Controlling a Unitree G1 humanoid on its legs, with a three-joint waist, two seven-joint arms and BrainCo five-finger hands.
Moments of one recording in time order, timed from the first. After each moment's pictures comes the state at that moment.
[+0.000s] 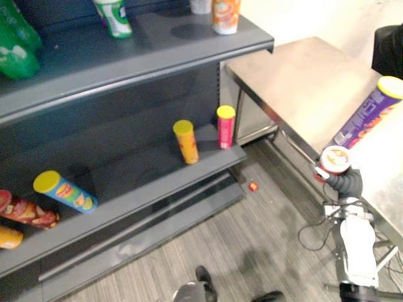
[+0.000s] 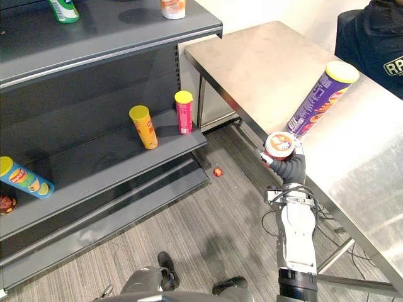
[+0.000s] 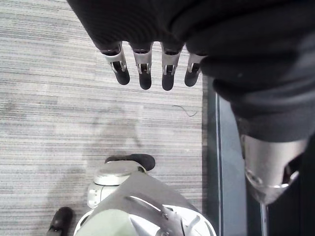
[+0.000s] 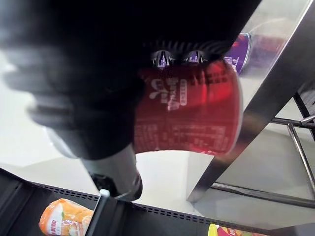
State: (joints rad) left arm 0.21 0.07 0.52 1.10 -0.12 -0.08 -0.05; right arm -0.02 -0.14 -0.24 -0.13 0.07 -0.18 0.01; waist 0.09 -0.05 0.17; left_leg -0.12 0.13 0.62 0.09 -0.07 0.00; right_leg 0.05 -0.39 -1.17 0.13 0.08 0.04
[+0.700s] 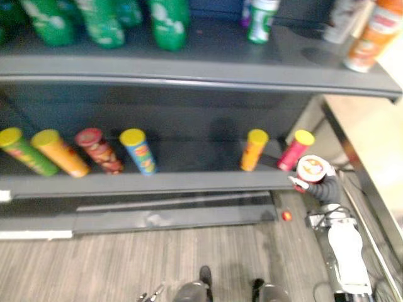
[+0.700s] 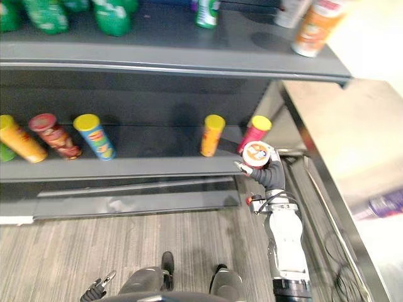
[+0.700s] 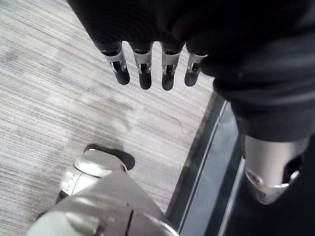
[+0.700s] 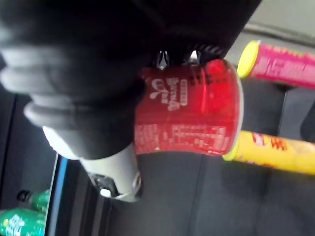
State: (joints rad) left arm 0.19 0.13 0.32 1.07 -0.19 -0.11 -0.06; right arm 0.07 -0.14 -0.12 -0.17 0.09 -0.18 0.09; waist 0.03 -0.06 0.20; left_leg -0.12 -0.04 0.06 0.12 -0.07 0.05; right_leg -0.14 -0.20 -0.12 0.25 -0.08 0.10
